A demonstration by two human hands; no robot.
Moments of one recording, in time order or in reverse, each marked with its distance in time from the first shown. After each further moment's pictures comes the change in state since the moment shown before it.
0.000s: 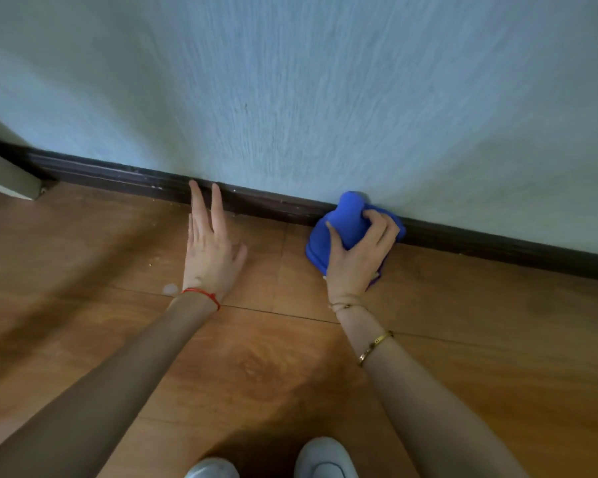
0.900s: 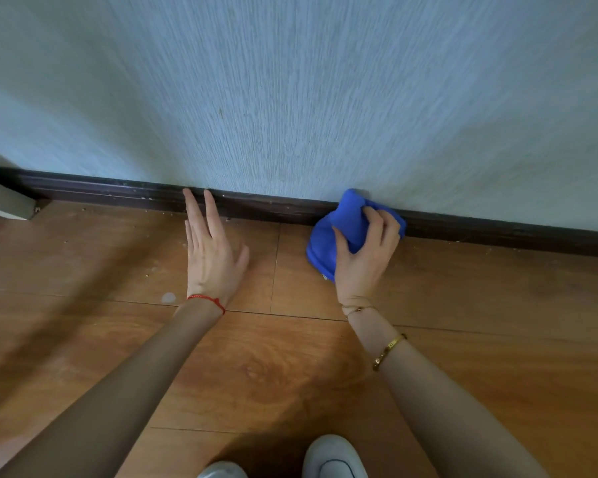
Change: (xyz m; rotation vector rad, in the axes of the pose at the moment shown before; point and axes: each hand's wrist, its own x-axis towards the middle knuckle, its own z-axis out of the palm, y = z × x) left_hand 0.001 0.009 0.007 -0.011 0.031 0.006; right_hand -0.002 0.023 -0.011 -0.028 0.019 0.011
